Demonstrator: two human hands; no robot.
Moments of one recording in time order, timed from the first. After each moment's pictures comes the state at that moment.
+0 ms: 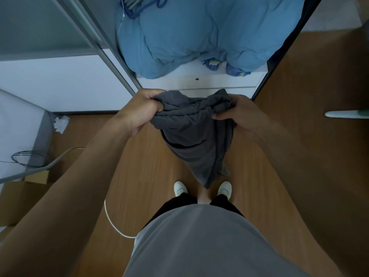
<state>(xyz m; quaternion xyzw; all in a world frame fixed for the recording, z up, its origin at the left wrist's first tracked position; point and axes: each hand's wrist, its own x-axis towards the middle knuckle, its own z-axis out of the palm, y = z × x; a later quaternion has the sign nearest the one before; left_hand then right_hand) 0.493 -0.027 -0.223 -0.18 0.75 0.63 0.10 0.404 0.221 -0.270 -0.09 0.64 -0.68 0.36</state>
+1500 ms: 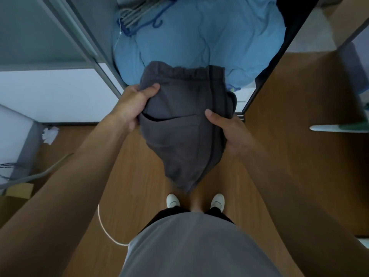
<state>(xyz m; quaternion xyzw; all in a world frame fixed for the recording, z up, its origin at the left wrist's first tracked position) 0.456 -0.035 -0.206 -0.29 0.66 0.69 0.01 0.425 0.206 -0.248 0.05 0.51 -0.79 0.34</state>
